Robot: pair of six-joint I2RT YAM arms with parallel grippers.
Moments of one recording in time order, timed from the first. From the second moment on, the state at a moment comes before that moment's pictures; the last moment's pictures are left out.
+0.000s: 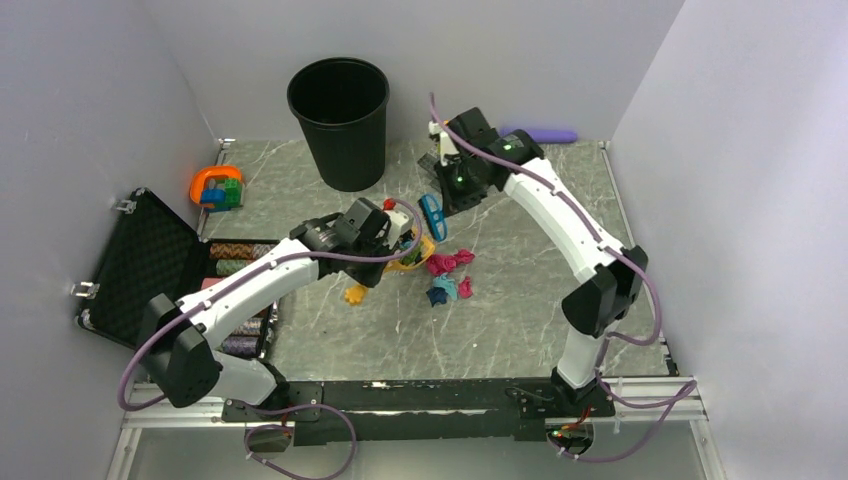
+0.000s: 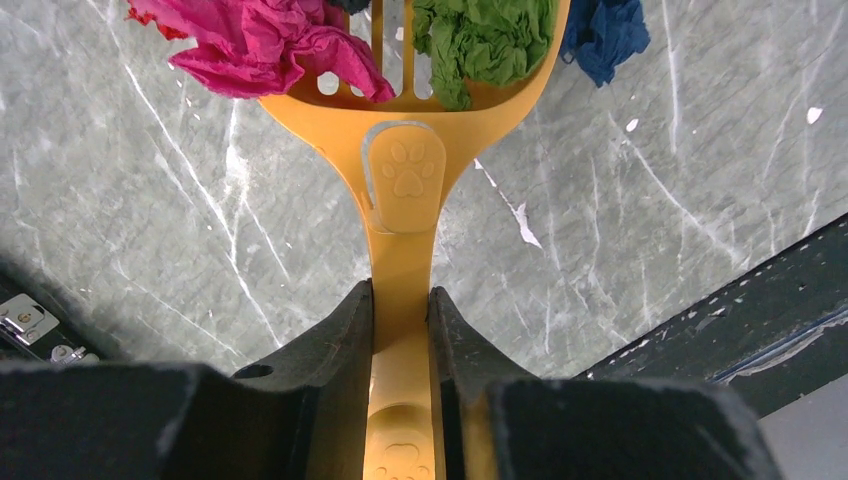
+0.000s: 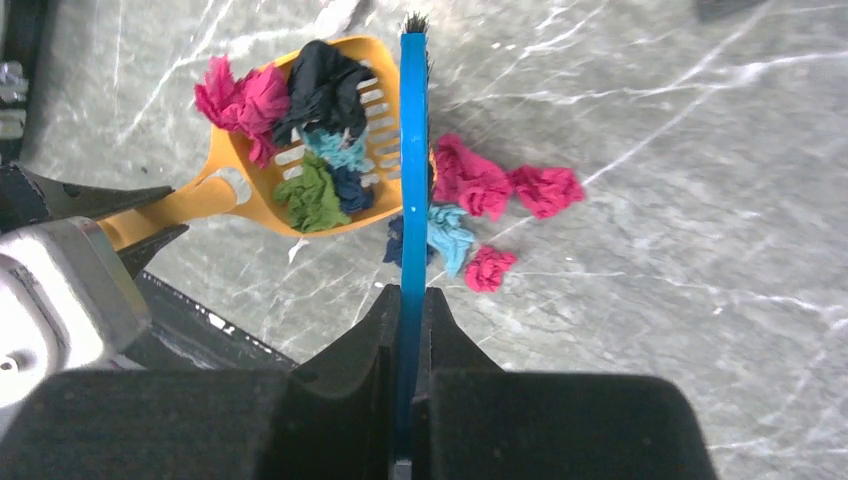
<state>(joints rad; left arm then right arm) -0.74 1.38 1.15 -0.81 -0.03 -0.09 0.60 1.82 1.96 -1.17 -0.13 0.17</state>
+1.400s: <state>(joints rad) -0.33 1.85 2.17 -0.91 0.21 -0.24 0.38 1.47 1.75 -1.14 -0.02 0.33</state>
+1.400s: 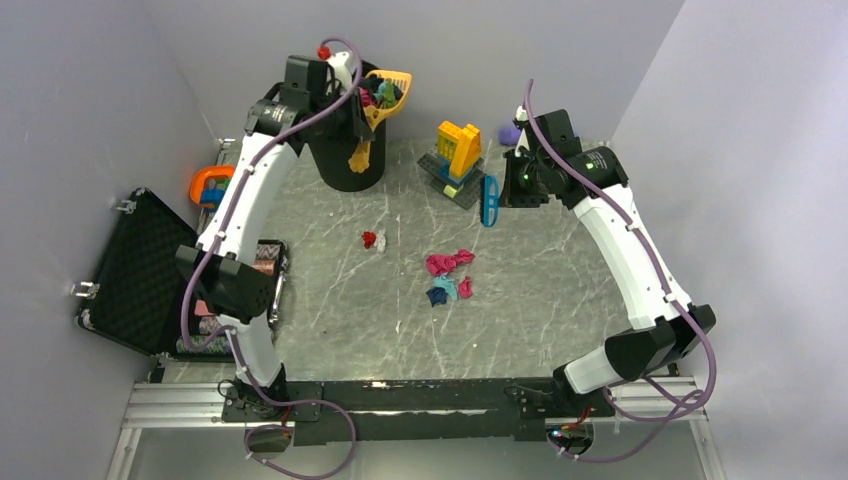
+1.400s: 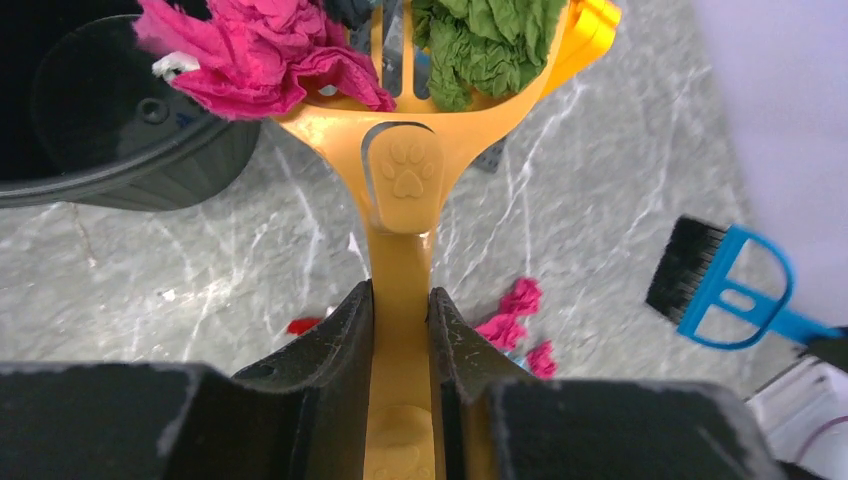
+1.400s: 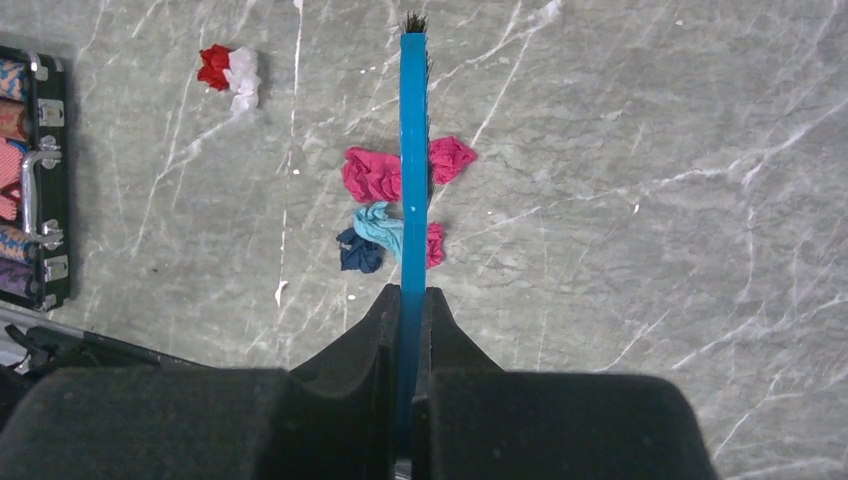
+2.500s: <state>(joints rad) -0.04 1.84 1.39 0.87 0.77 -1.92 0.38 1.39 1.65 -1.10 -0.12 0.33</state>
